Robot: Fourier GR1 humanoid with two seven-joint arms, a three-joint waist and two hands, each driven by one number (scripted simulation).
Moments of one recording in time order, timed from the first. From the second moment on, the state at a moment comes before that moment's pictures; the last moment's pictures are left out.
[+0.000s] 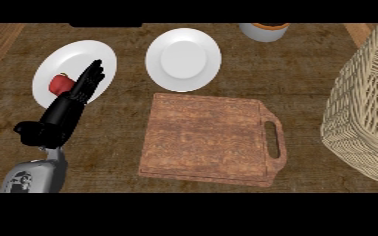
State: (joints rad) left arm -0.17 0.17 0.09 -1.58 -0.09 -0.25 0.00; right arm -0.63 -0.23 -0.34 -2.04 0.99 0.13 0.90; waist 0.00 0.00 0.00
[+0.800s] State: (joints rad) left arm -0.18 0.16 0.09 -1.61 -0.09 -0.25 0.03; right arm -0.44 -0.40 -0.59 -1.72 0.75 -0.04 0.56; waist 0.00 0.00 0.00
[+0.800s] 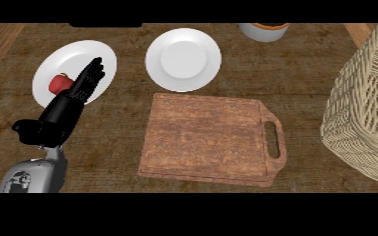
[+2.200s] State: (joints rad) left arm -0.18 0.15 0.09 -1.60 -0.09 -0.25 0.04; right arm -0.46 -0.57 -0.74 -1.42 0.40 -0.30 0.26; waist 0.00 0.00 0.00
